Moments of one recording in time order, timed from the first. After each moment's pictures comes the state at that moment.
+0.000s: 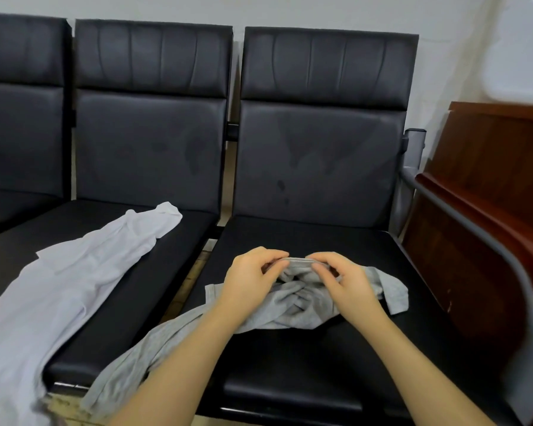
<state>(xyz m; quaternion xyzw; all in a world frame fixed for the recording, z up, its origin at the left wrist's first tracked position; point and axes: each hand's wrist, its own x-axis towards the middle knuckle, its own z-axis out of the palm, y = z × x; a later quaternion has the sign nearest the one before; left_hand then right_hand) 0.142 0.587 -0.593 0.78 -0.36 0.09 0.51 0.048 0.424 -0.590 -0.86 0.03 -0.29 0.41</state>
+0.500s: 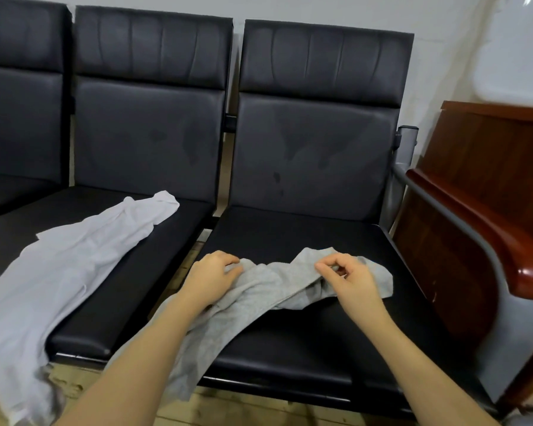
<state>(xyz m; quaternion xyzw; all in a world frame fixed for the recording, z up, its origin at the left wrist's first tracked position) 0.168 0.627 -0.622 0.91 -0.27 0.00 0.31 0.017 0.421 -0.597 -0.82 0.11 -0.29 0.49</state>
